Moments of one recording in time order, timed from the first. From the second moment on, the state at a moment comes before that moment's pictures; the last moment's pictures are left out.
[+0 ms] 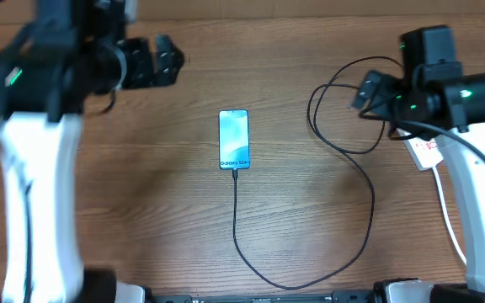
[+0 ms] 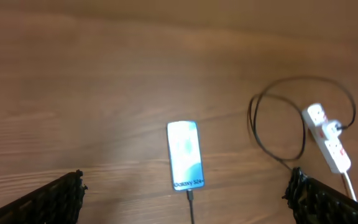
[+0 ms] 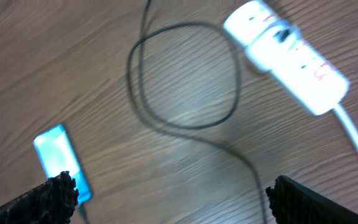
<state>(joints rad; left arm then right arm) -0.07 1.59 2.15 -1.37 0.23 -0.19 0.08 1.51 1.69 -1.29 0.09 0.54</state>
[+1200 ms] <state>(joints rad) -0.07 0.93 1.34 -1.28 -0.04 -0.39 -0.34 1.59 1.69 -1.12 0.12 0.49</state>
